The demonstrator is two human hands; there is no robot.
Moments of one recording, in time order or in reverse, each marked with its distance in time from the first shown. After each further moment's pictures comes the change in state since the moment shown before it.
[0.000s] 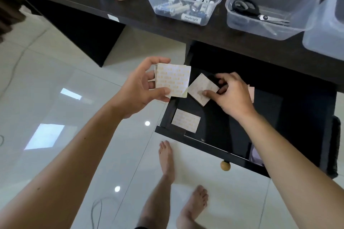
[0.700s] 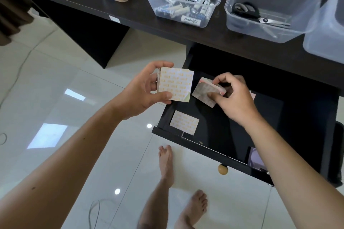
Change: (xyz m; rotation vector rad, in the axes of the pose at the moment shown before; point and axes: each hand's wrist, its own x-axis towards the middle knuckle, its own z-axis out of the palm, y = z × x) left_hand 0.003 -0.002 0.006 0.083 -0.058 -0.012; right_hand -0.012 -0.005 -0.015 0.270 -0.064 -0.015
